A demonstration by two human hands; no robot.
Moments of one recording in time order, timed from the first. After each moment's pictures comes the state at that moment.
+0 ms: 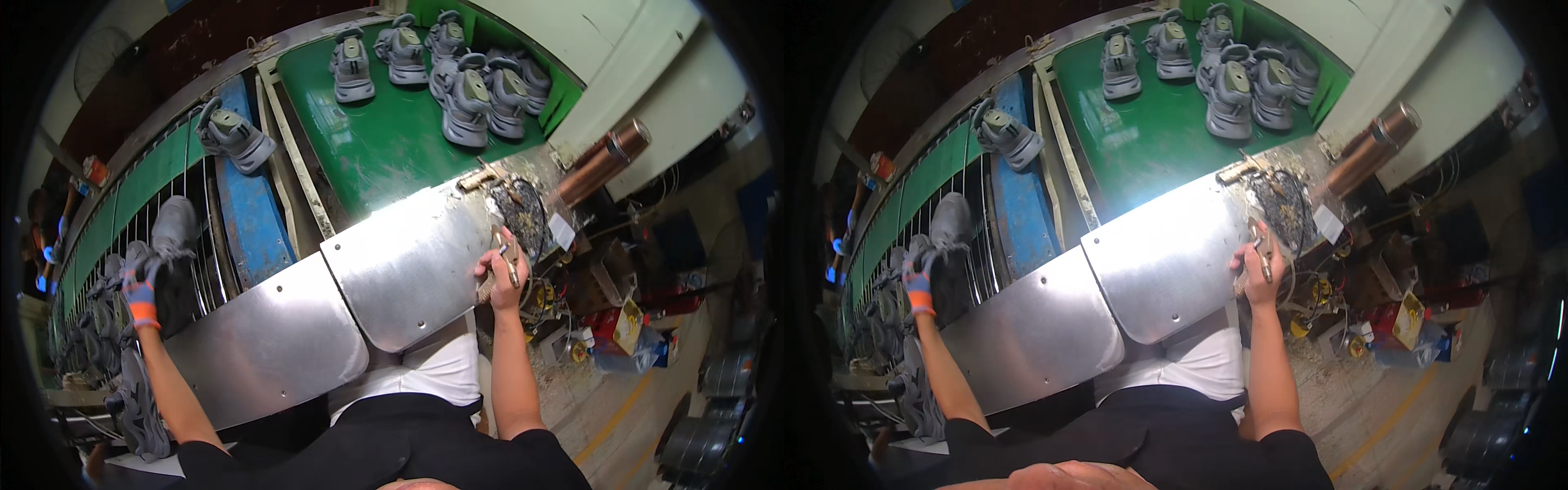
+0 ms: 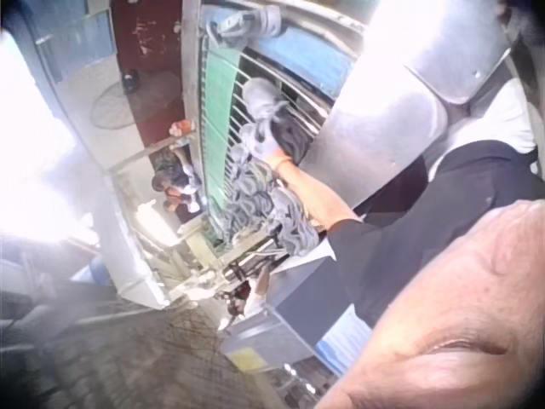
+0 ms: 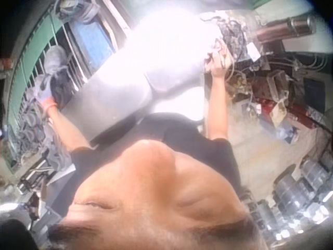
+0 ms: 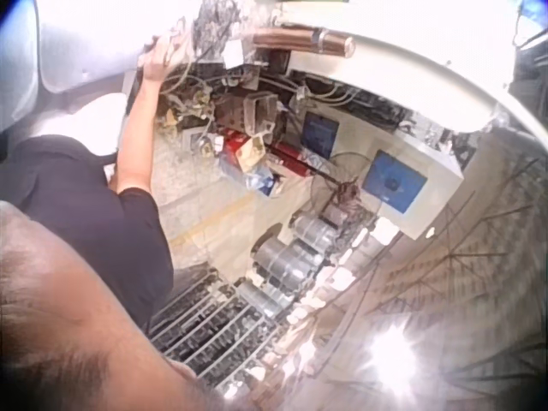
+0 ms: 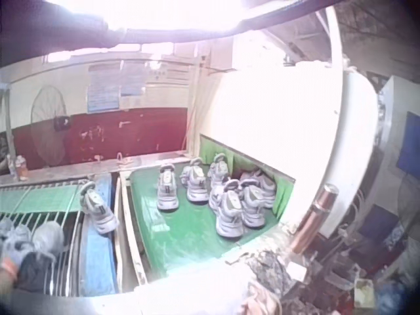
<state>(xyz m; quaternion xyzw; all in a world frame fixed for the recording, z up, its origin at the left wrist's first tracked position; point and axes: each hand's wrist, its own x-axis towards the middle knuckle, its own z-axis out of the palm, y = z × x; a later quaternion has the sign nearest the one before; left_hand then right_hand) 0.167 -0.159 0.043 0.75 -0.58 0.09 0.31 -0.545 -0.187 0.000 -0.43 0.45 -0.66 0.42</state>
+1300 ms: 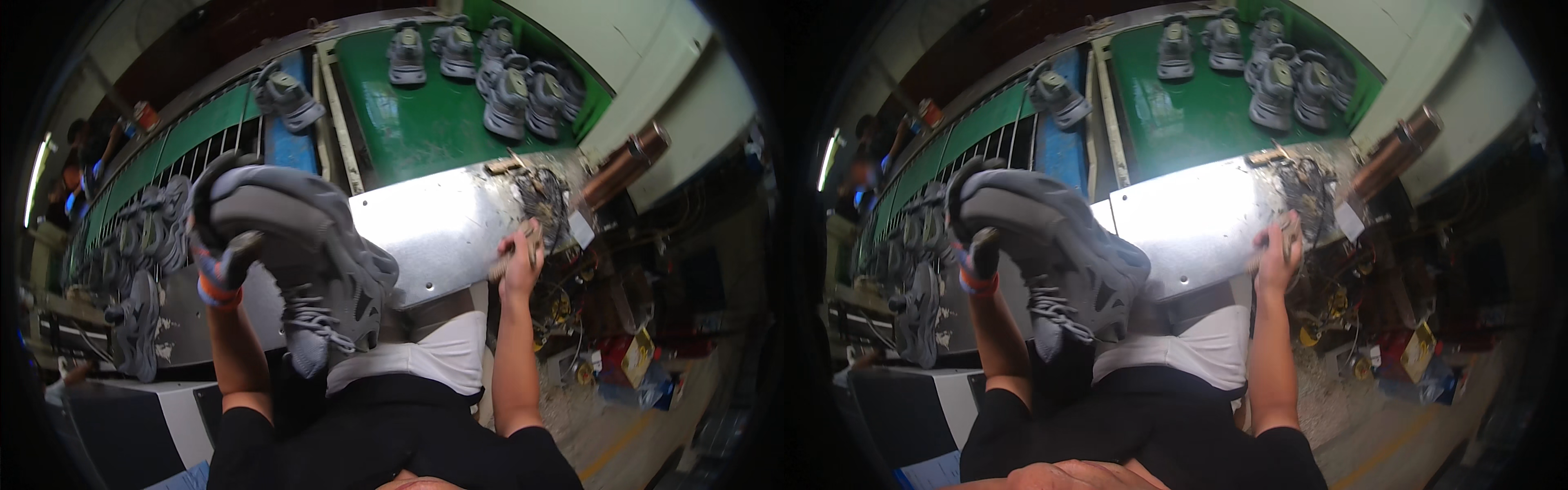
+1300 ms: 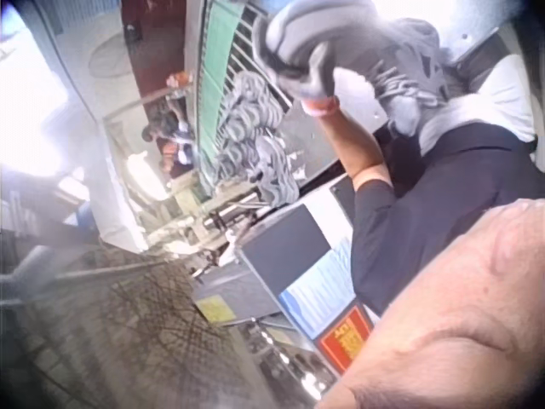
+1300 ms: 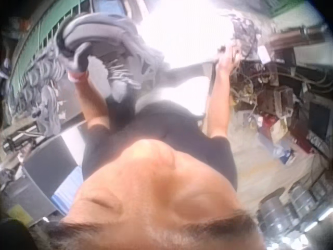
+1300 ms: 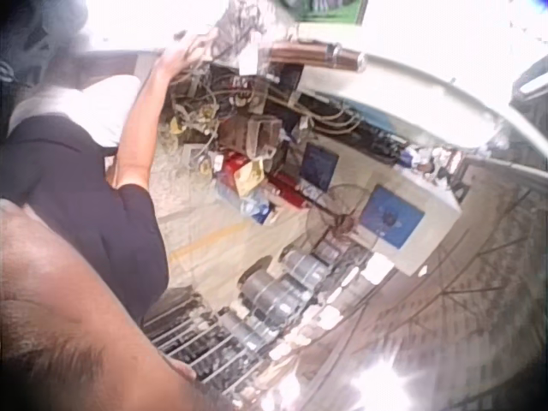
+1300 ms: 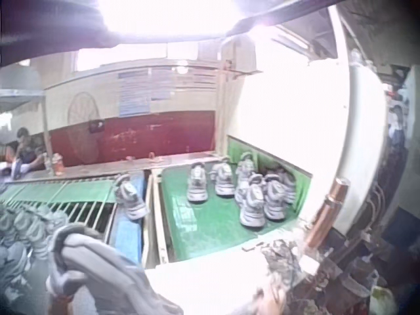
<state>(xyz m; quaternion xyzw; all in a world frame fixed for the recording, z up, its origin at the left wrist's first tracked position) -0.167 -0.097 0.177 0.41 -0.65 -0.17 0.62 -0.540 -0.171 -0.002 -0.30 0.45 -0.70 0.46</state>
